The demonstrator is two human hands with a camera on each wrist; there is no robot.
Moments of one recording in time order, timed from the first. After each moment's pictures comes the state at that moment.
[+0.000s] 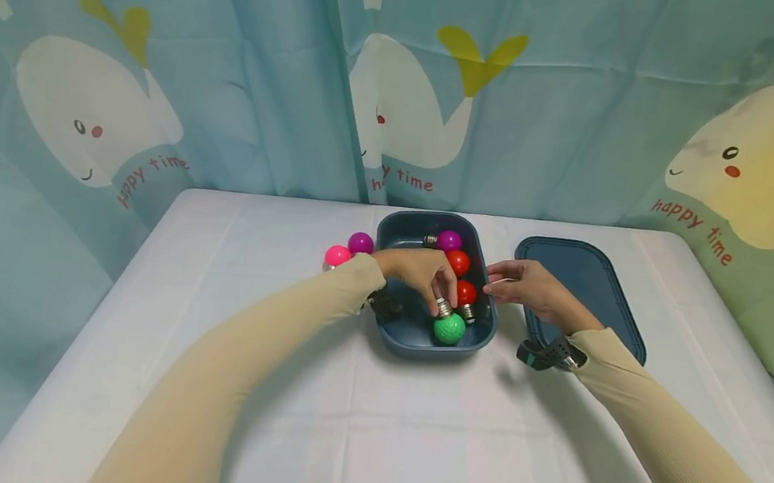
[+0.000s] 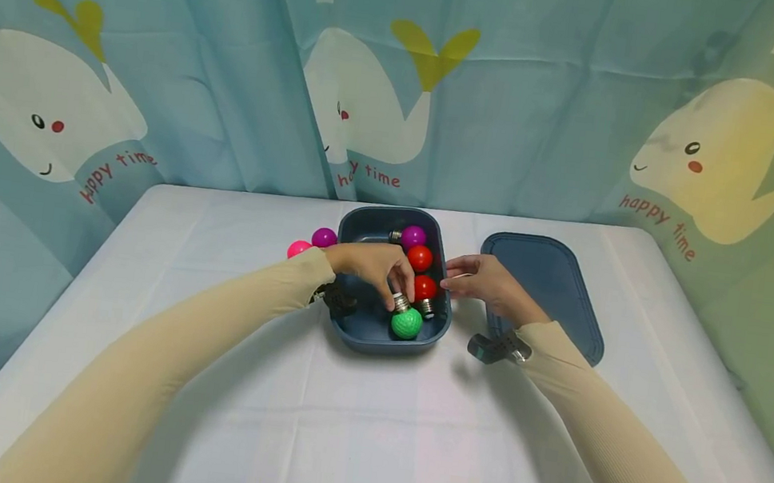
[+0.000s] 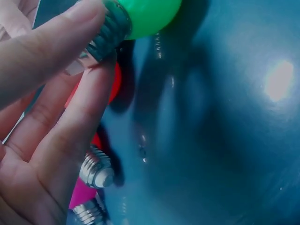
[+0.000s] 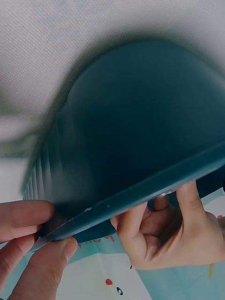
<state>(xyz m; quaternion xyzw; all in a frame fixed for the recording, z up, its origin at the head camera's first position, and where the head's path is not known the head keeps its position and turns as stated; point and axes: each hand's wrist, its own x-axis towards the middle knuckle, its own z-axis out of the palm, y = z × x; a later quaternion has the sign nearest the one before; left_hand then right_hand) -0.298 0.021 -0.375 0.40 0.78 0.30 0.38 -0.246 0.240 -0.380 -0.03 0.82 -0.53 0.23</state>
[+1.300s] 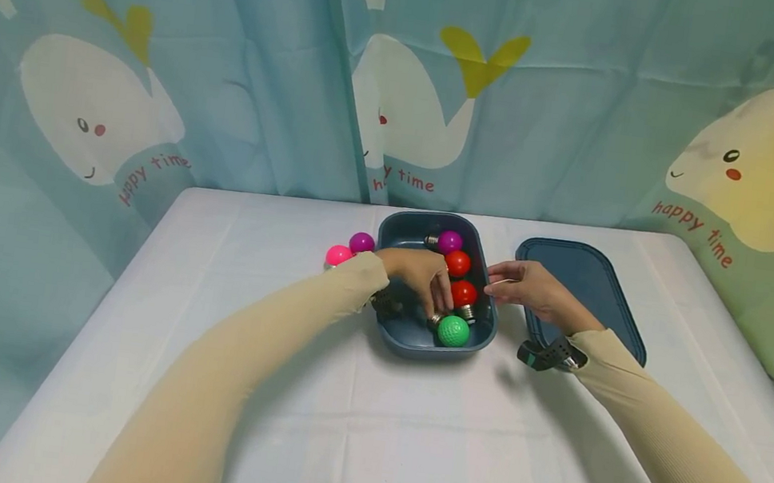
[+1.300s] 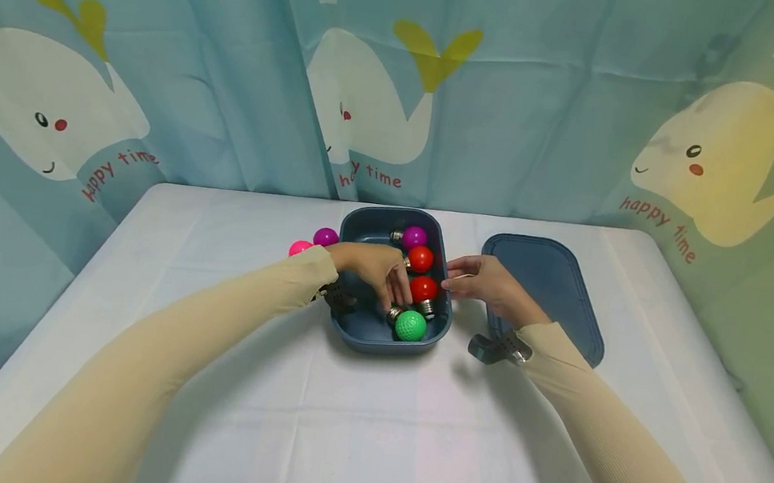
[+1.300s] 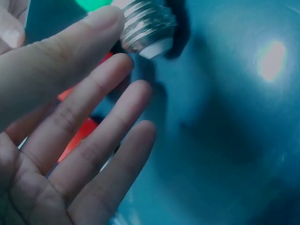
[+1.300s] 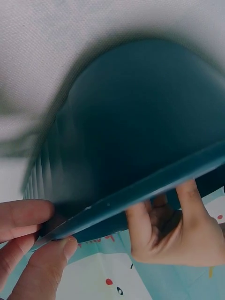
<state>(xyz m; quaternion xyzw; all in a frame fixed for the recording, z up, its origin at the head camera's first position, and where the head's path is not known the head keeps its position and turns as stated) -0.294 0.020 -0.369 0.39 0.80 0.24 0.39 -0.246 0.239 -0.380 -0.02 0.82 -0.53 0.23</state>
